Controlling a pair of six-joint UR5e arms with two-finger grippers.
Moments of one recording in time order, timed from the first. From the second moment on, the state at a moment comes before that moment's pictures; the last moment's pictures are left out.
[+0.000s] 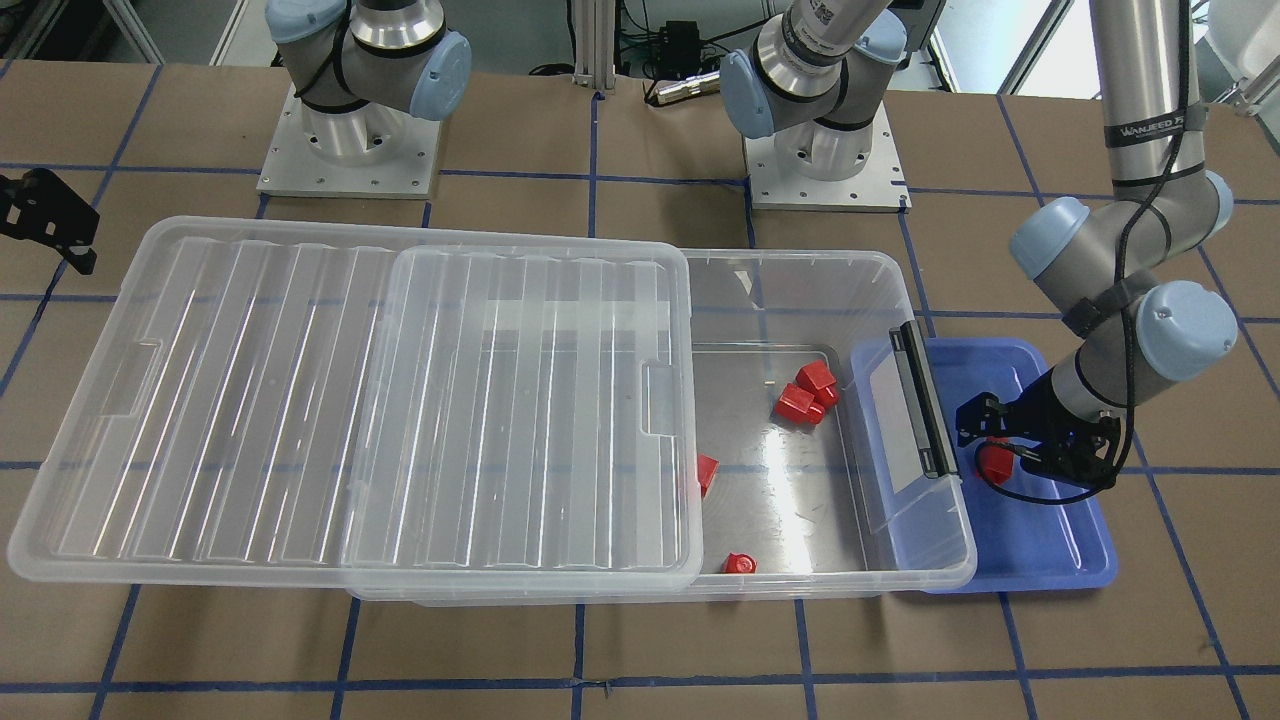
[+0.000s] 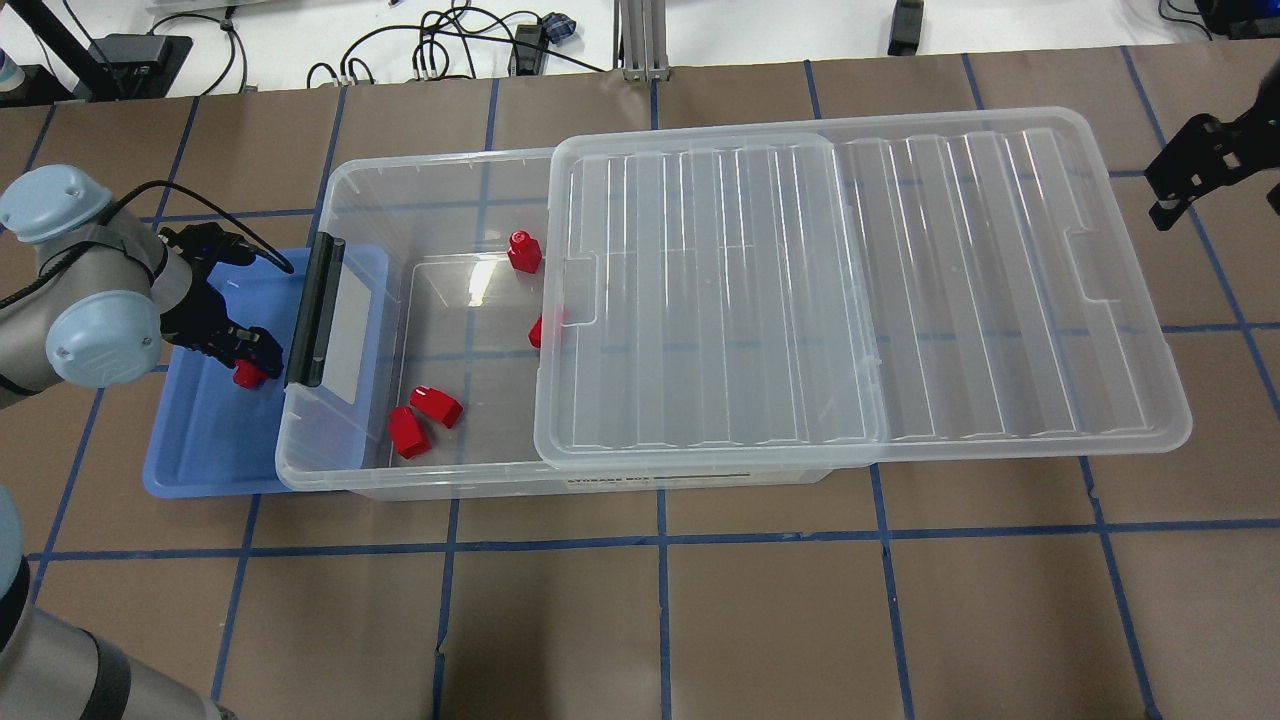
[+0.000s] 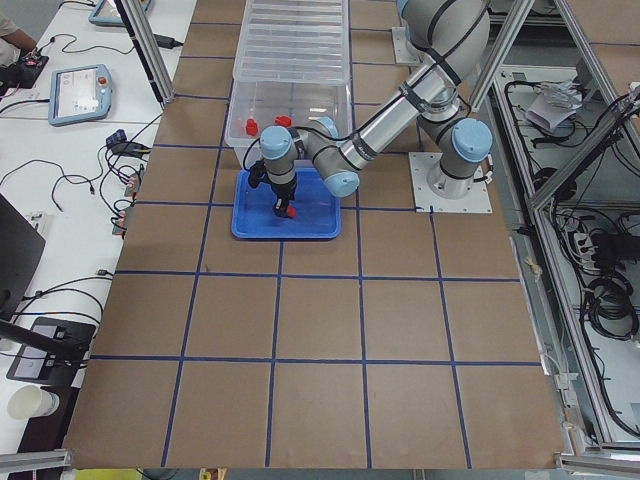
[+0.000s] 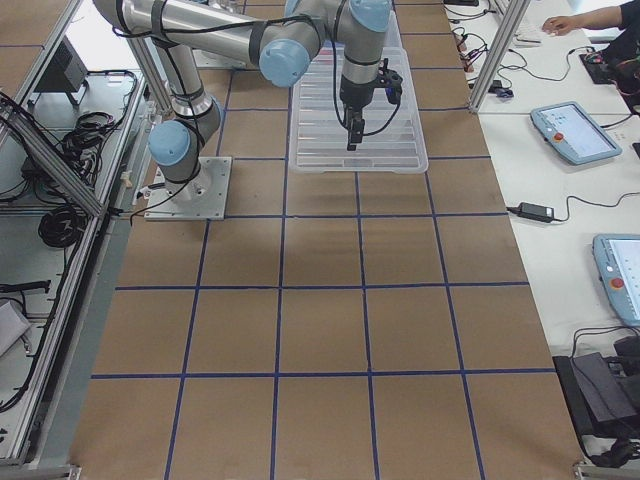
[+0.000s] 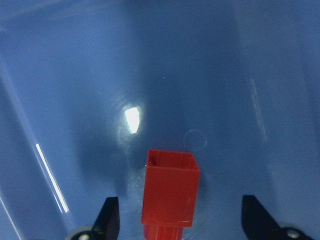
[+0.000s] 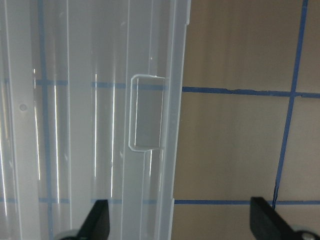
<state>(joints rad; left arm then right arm) -1.10 -1.96 -1.92 -0.88 1.57 0.75 1.18 -1.55 1.57 -1.57 -1.65 -0.45</state>
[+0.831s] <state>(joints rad) -1.12 -1.93 -1.73 -1.11 1.57 0.75 1.18 -1.55 1.58 -1.57 -1.64 -0.44</state>
